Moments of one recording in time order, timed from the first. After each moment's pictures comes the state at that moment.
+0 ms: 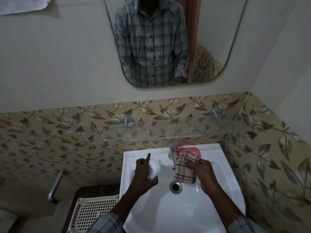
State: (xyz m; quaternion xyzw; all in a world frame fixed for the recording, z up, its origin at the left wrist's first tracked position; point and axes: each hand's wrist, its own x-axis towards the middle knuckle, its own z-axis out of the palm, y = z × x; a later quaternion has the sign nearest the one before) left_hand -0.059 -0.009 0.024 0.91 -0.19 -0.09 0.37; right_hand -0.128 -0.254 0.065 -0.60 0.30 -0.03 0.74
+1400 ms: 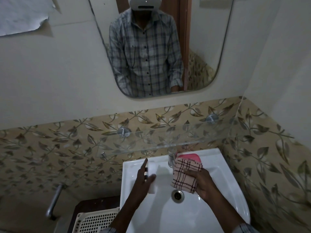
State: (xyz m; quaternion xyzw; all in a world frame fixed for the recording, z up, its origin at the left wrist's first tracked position) left_hand -0.053 -0.013 0.034 0.80 -0.09 -0.19 0.56; right_hand -0.118 -0.251 0.050 -0.43 0.29 0.00 0.86
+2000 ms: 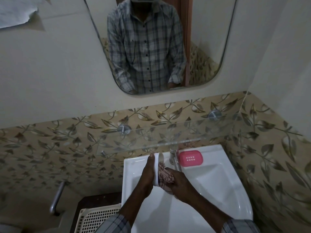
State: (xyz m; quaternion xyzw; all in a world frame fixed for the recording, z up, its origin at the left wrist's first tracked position) left_hand -0.035 -0.061 0.056 0.67 0.15 -0.25 0.69; right_hand -0.115 -0.187 0.058 -0.80 0.03 0.02 0.59
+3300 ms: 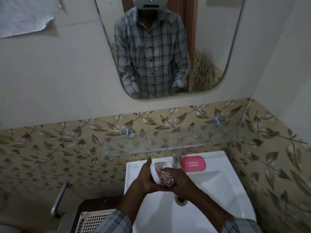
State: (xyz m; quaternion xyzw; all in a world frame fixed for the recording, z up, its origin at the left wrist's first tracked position) left_hand -0.017 -0.052 0.082 0.41 0.24 -0.49 0.73; right_hand -0.097 -0.196 0.073 -0.85 -0.09 -0.02 0.52
